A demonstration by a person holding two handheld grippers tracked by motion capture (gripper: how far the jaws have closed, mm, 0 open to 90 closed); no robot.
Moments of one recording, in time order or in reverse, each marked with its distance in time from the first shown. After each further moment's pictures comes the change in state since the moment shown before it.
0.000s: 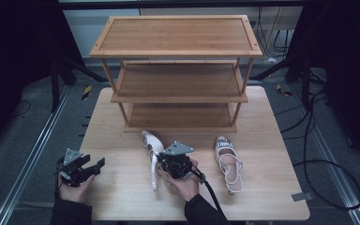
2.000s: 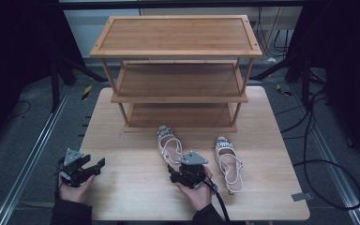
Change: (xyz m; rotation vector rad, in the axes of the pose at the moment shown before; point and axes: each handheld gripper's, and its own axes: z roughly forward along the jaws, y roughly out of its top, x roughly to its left) left arm -0.002 0.000 -0.001 -0.004 -0.001 0.009; right arm -0.016 -0.043 -0.020 0.018 -0.143 0.053
